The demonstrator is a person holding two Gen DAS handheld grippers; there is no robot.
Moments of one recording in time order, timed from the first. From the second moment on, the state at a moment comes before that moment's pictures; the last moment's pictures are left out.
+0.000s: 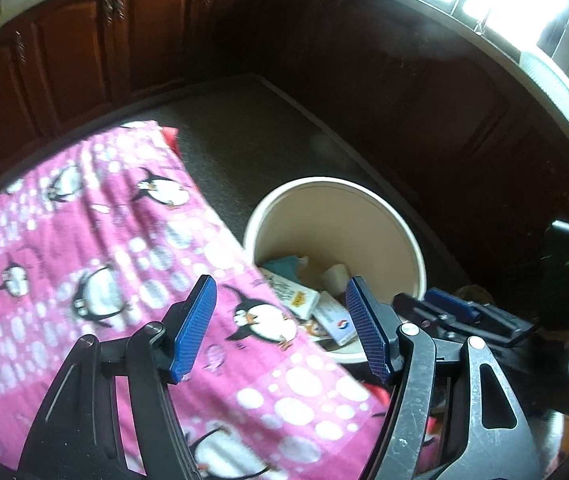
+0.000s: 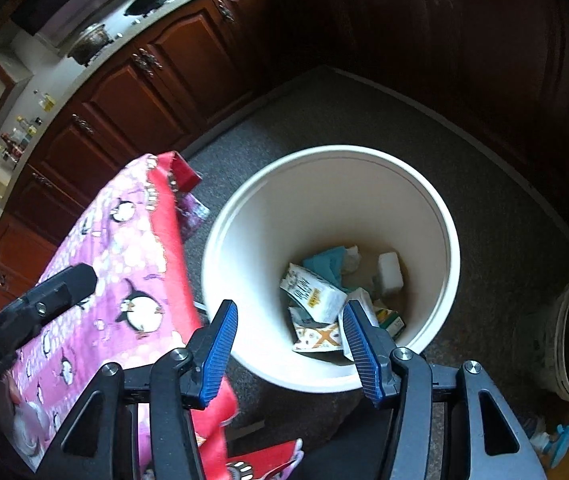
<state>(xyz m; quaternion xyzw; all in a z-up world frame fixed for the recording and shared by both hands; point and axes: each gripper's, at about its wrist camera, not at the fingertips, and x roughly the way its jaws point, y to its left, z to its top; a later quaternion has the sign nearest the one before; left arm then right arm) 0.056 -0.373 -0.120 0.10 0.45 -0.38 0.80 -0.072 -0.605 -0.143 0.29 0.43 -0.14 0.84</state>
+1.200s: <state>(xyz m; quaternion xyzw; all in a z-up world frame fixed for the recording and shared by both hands) 0.008 -0.255 -0.008 0.05 0.29 -0.34 0.89 -0.110 -0.503 0.002 0.12 0.22 -0.25 0.93</state>
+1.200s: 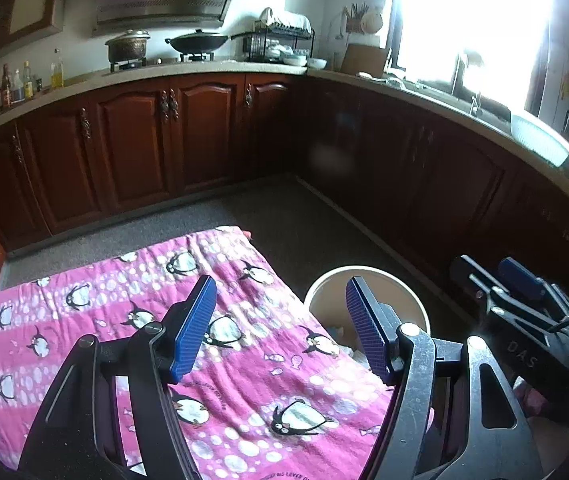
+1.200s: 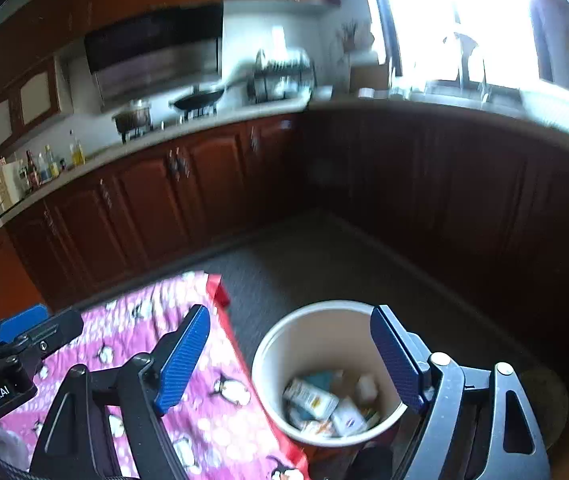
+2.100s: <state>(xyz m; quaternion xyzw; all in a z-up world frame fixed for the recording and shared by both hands) -0.014 -0.231 0.008 0.03 0.26 -0.35 0.90 -0.132 -0.466 0.031 0.10 0.17 -0.25 0.95</state>
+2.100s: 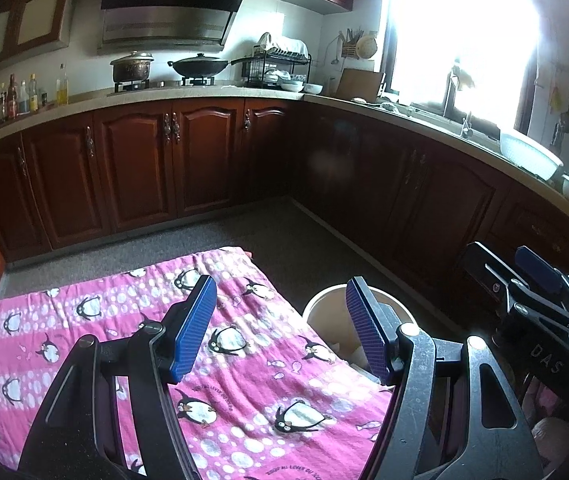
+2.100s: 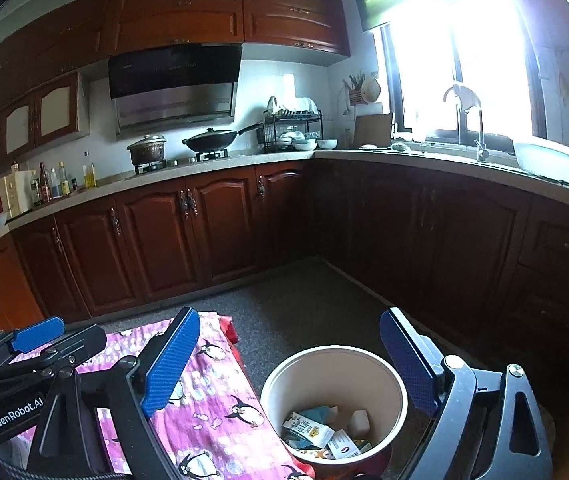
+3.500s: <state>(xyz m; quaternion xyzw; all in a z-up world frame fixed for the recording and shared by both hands) -0.018 -0.232 0.007 0.05 0.25 -0.35 0.90 -0.140 -0.480 0.031 0.12 0.17 -0.26 0.94</state>
